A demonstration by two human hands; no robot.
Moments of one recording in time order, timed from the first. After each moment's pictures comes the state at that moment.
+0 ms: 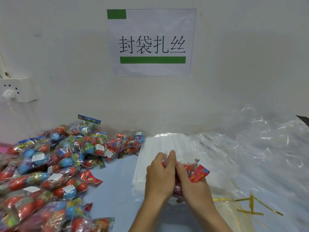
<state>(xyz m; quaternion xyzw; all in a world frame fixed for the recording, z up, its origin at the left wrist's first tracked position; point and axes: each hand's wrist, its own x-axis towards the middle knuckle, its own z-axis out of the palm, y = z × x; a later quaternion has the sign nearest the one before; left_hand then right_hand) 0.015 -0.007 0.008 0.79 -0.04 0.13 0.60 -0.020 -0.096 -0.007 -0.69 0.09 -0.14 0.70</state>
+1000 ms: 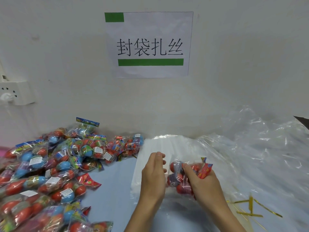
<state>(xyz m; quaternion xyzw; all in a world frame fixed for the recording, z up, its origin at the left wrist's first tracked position) 0.017 -0.001 0.007 0.73 -0.02 0.10 0.68 -0.006 -0.130 -0.010 -0.74 0.10 -0.19 0.64</state>
